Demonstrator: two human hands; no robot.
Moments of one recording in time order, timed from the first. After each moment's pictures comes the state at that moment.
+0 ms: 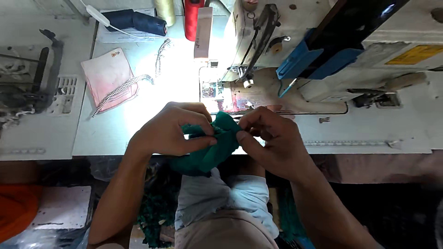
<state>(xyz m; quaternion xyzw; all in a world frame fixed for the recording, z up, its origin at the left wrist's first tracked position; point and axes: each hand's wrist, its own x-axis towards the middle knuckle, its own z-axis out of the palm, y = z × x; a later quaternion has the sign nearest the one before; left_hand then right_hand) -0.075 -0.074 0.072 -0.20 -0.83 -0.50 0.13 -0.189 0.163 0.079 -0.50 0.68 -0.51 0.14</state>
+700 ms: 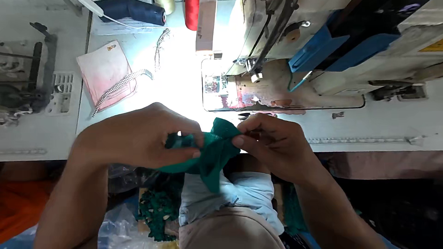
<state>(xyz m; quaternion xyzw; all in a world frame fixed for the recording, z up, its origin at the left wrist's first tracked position) -0.050 -0.099 0.115 -0.19 -0.90 -0.39 -0.05 -0.189 0.161 0.071 -0.48 0.64 -0.56 0.24</state>
